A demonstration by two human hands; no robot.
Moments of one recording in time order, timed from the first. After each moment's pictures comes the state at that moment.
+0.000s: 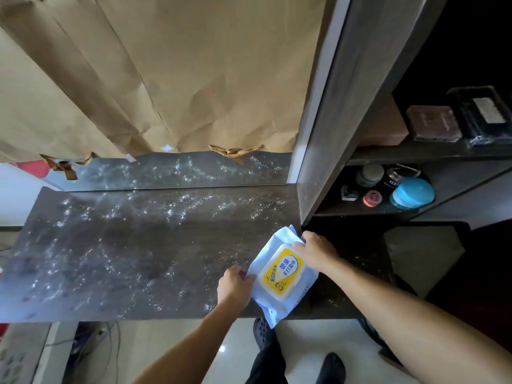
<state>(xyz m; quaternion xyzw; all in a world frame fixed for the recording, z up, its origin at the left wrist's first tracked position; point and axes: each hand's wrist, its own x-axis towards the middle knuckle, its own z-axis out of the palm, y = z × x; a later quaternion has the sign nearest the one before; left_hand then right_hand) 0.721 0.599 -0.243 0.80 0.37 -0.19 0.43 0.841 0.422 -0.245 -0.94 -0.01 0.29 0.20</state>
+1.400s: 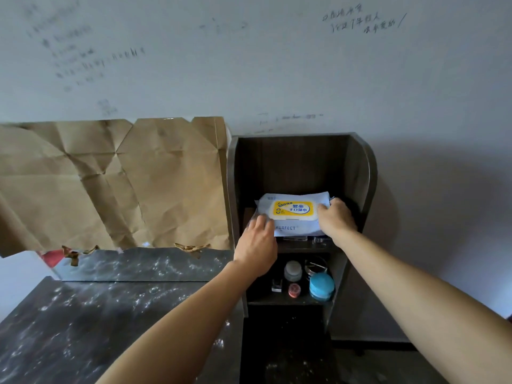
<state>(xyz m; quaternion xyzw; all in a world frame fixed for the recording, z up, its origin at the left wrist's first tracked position) 0.860 0.413 0.022 0.98 -0.05 0.16 0.09 0.952 0.248 0.052 -0.89 0.08 -0.05 0.44</state>
